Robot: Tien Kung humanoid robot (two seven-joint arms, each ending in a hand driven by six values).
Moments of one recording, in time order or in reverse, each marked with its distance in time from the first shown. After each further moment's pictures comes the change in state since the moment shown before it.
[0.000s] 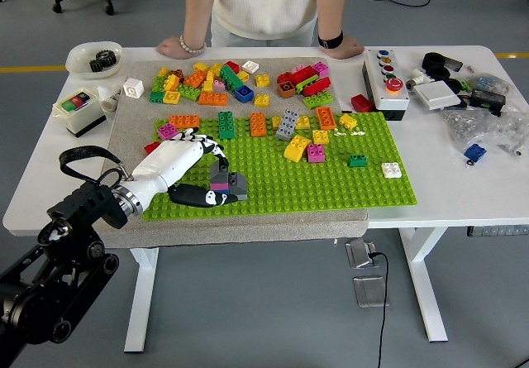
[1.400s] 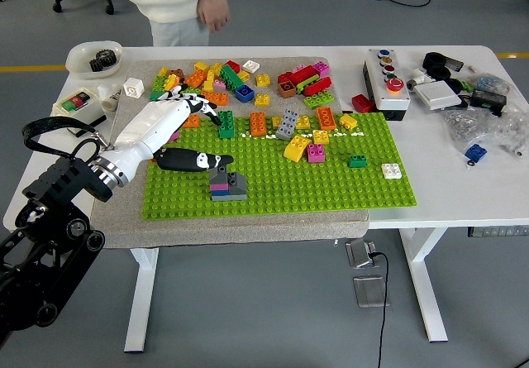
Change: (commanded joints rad) left arm -0.037 0.032 -0.080 -0.120 -0.088 0.051 -0.017; right arm -0.002 0.003 0.006 0.000 0.001 -0.002 -0.001
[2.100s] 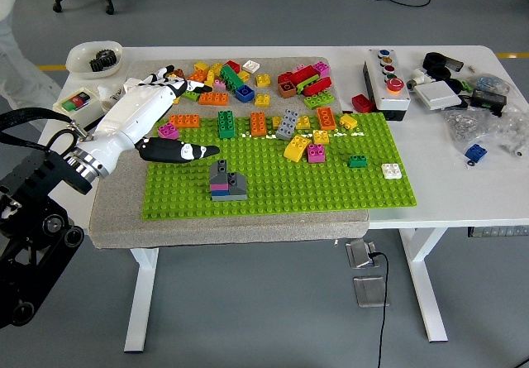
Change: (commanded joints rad) left arm 0.014 0.076 -0.016 -0.073 -0.031 0.017 -0.033; right arm -0.008 0.010 0.000 0.000 -0.008 -0.002 -0.001
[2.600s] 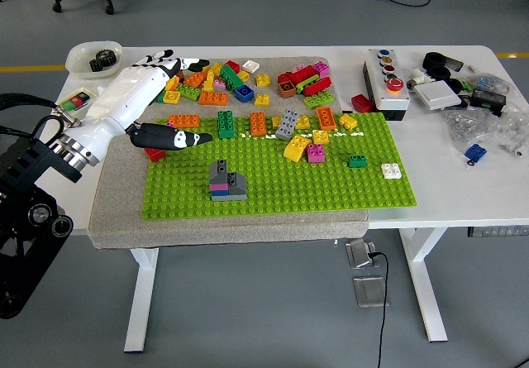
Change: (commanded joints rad) left arm -0.027 0.028 -0.021 -0.042 -0.072 0.000 -0.028; right arm 0.000 0.010 -0.007 0.000 0.027 -0.009 -0.004
